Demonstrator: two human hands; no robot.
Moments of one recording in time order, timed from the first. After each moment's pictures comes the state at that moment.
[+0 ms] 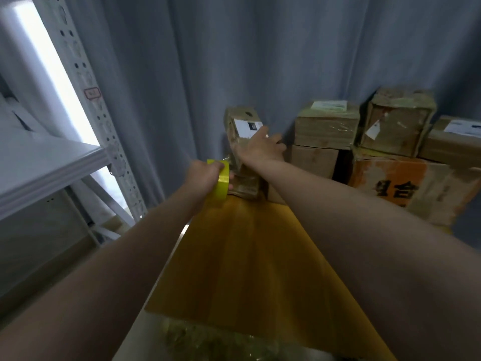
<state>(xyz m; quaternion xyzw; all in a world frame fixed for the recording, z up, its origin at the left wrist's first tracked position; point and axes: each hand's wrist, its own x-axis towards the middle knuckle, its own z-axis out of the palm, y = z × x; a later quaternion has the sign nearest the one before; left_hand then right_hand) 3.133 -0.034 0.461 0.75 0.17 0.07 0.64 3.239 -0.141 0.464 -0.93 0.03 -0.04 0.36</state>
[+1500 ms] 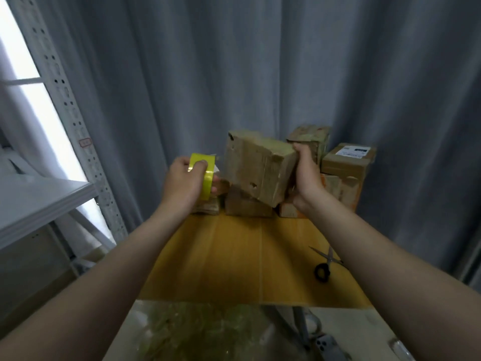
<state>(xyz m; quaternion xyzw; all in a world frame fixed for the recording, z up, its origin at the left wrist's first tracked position) 3.003 -0.129 0.545 0.74 0.03 0.21 0.64 3.053 -0.342 0.526 -0.57 0.05 -0.06 0.82</state>
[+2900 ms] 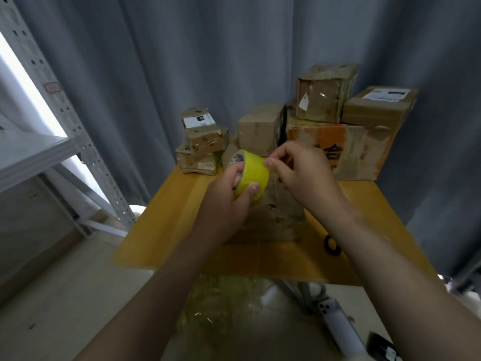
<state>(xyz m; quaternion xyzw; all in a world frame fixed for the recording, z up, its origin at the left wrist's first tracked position) 3.022 -0.178 0.398 0.86 -0.13 0.21 0.45 3.052 -0.356 0.437 -0.88 -0.17 -0.22 0.38</state>
